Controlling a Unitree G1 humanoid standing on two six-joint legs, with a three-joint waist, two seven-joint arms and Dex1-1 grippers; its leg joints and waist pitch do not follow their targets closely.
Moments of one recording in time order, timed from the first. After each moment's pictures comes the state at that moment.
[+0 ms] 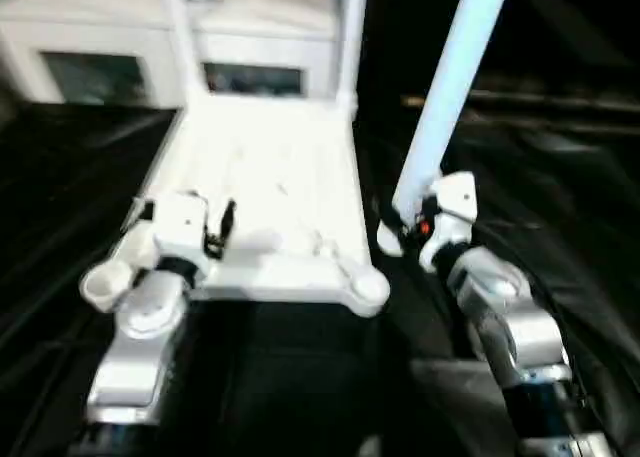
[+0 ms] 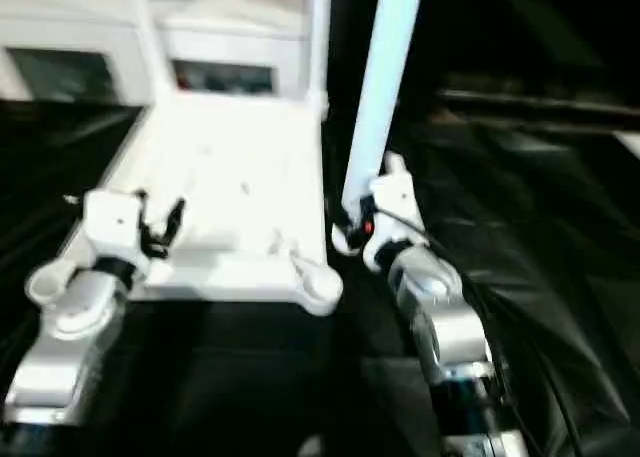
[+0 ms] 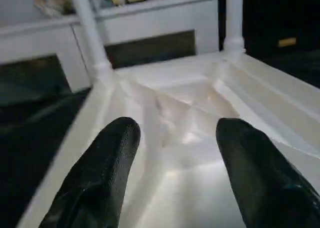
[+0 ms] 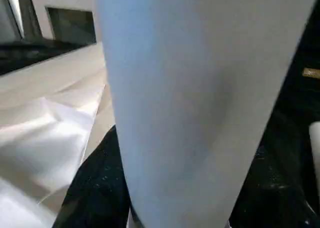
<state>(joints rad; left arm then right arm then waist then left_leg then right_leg) -0.16 0.21 0.03 -0.06 -0.01 0.19 -0.12 -0.34 -0.16 0.04 0.08 0.19 0.30 0.33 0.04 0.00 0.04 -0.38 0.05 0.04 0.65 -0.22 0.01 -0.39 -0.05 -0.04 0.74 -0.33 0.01</state>
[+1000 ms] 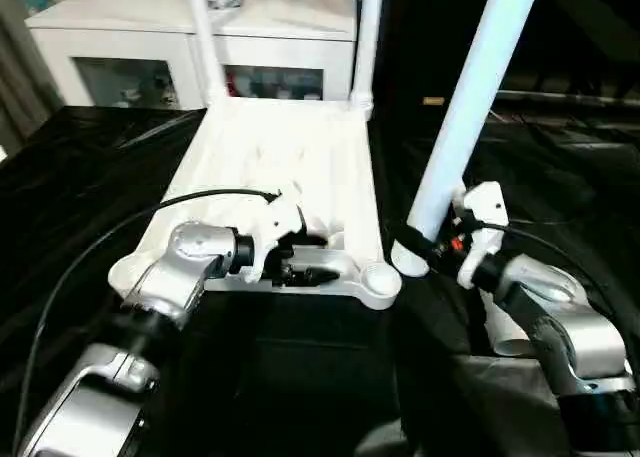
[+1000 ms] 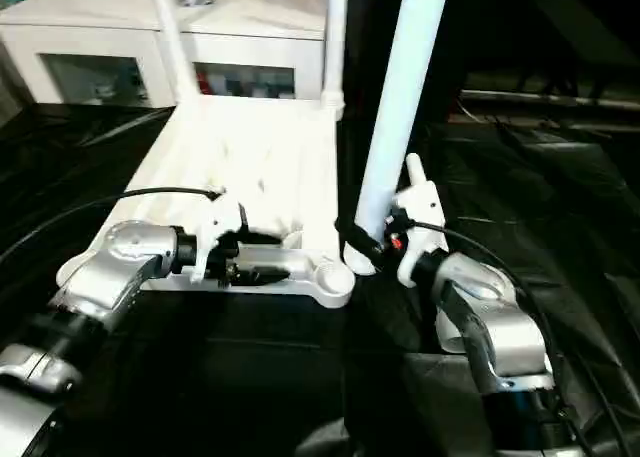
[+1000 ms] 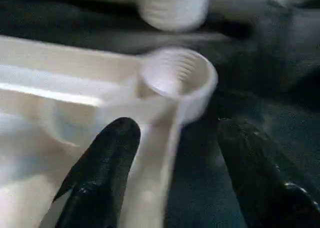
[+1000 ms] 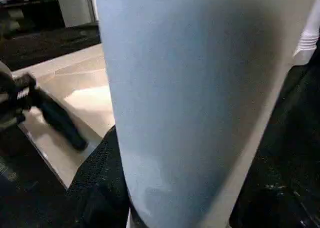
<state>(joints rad) -0.63 0.37 -0.34 0.60 -0.12 0.11 -1.23 -0.27 -0.36 0.01 -0.01 0.32 0.40 0.66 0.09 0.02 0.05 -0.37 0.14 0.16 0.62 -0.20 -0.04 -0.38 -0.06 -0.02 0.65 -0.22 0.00</state>
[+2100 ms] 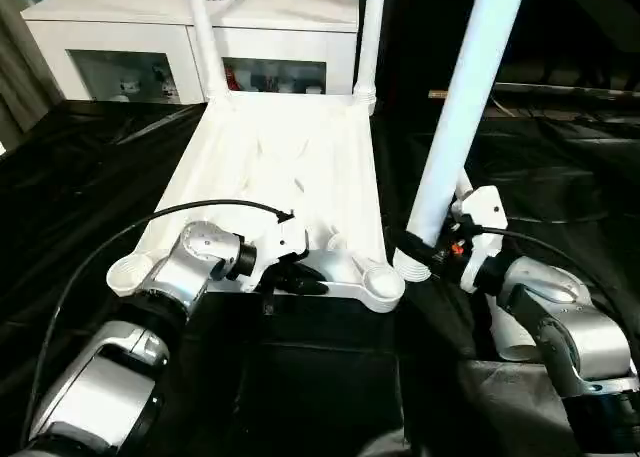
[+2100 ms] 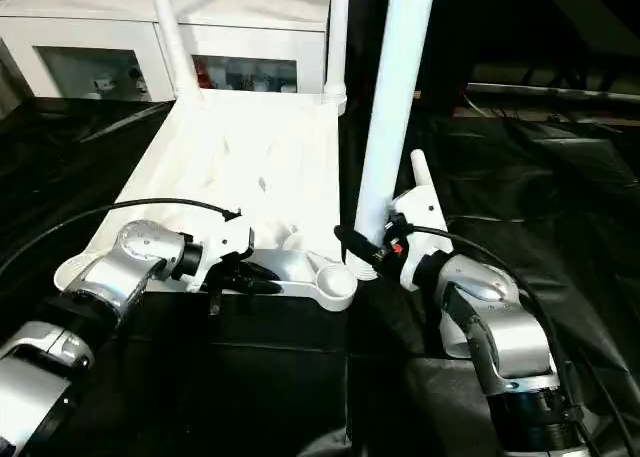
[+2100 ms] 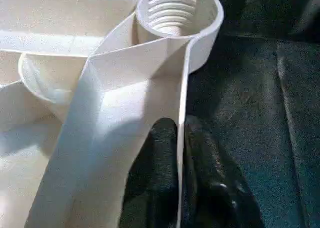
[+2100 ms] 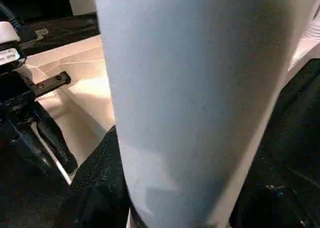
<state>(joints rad) -0.74 0.35 -0.37 0.86 0.01 -0.11 -1.28 -0.27 -0.37 0.03 -0.01 0.31 0.40 0.67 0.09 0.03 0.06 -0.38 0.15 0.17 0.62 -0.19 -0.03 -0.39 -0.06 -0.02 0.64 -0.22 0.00</state>
